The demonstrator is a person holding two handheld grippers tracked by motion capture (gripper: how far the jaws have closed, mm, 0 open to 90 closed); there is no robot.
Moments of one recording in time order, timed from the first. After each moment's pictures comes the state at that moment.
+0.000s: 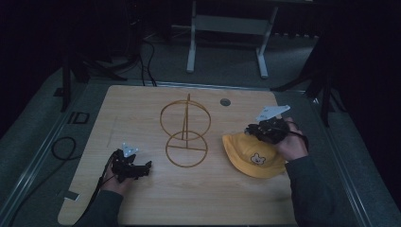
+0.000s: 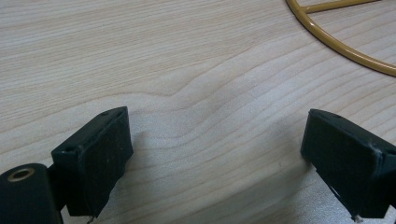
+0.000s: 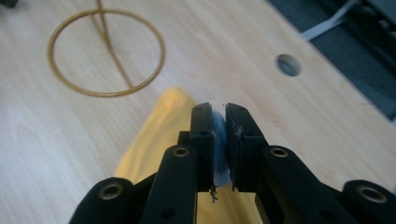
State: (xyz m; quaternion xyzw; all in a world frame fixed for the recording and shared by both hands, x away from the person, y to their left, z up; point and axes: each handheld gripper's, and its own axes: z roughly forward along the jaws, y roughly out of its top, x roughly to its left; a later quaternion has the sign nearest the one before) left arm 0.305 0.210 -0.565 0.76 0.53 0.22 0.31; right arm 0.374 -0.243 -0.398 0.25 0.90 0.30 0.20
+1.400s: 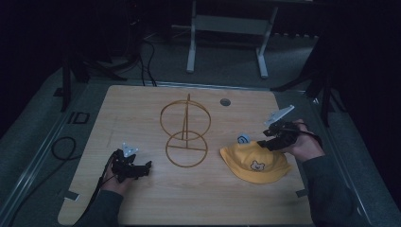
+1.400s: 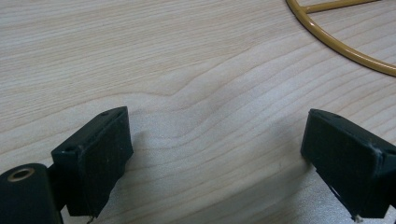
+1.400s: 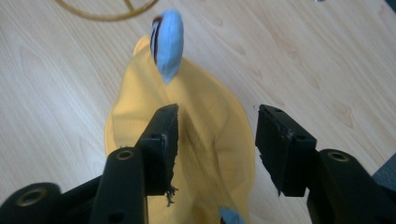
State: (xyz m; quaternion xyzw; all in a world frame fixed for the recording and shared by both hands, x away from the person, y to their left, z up) left arm 0.305 0.210 -0.565 0.76 0.53 0.22 0.31; right arm 0.378 -0.279 -0.402 0.27 0.93 0.21 0.14
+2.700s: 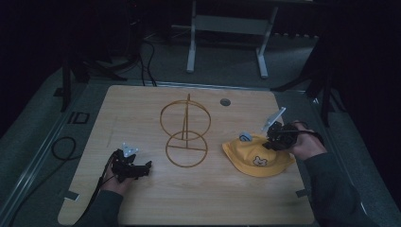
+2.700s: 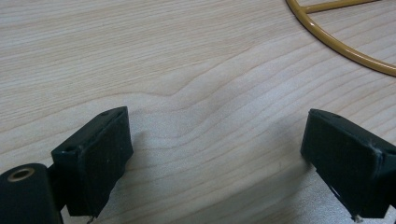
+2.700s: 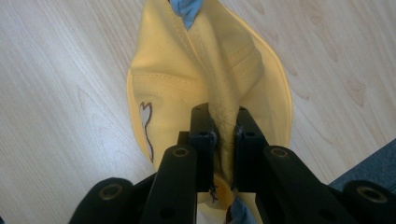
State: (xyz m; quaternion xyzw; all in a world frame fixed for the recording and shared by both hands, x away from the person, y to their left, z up) left arm 0.305 0.210 -0.565 0.76 0.53 0.22 0.31; right arm 0.379 -0.275 -0.404 0.23 0.96 0.13 0.11
